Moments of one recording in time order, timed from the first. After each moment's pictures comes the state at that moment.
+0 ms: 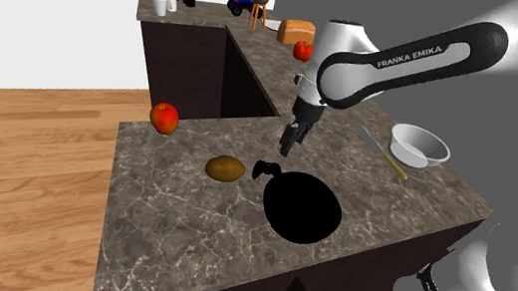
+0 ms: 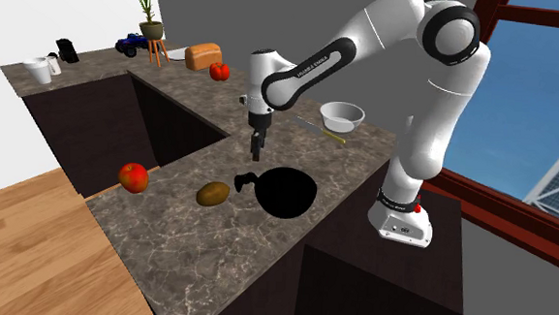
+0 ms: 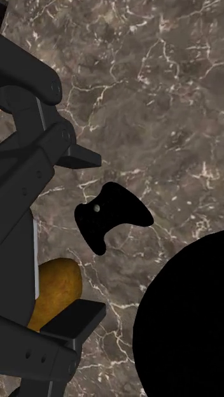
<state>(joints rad) 0.22 -0.10 0.03 -2.35 0.13 2.26 -0.18</state>
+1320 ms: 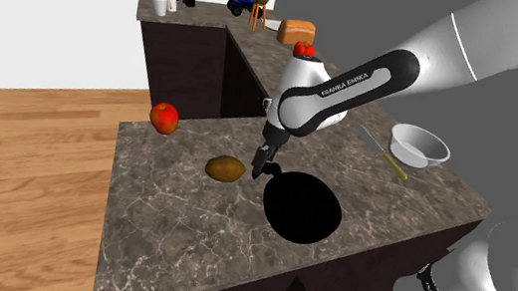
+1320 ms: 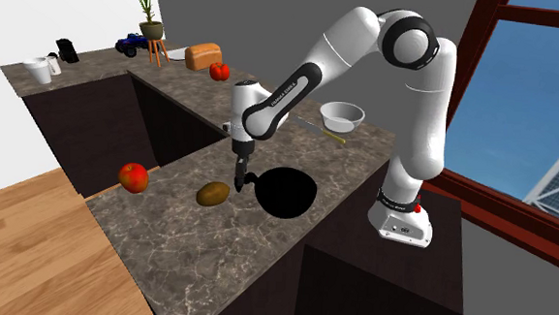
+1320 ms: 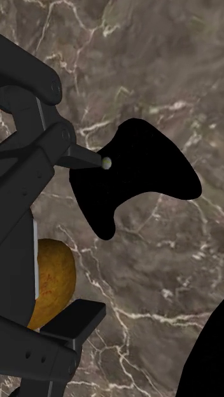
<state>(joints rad) 0.27 0.17 0.07 -2.26 0.23 2.46 -0.30</state>
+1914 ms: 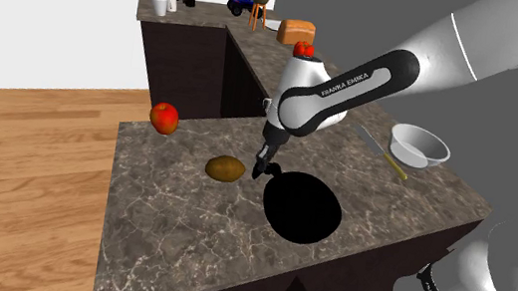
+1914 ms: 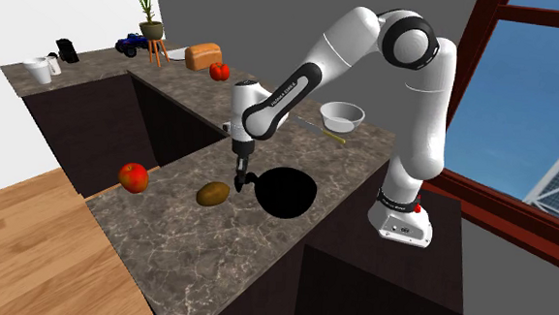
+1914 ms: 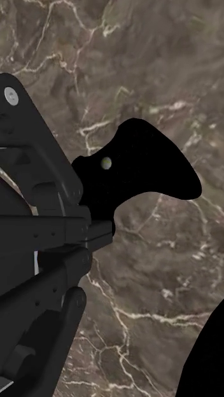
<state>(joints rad) 0.27 0.17 0.07 -2.26 0.23 2.46 -0.30</state>
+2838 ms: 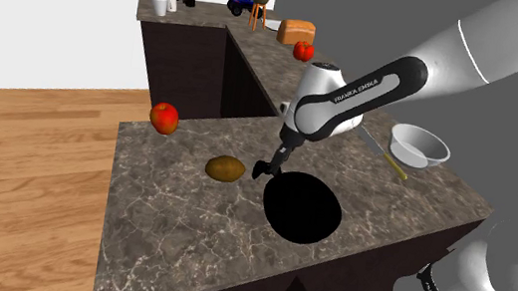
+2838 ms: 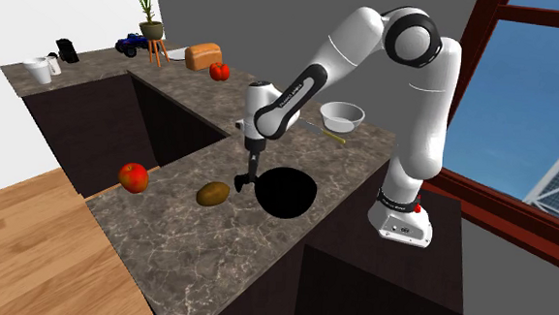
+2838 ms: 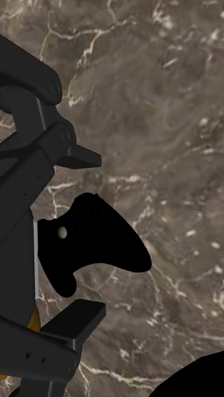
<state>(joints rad) 0.22 0.13 0.03 -2.37 0.21 2.54 -0.40</state>
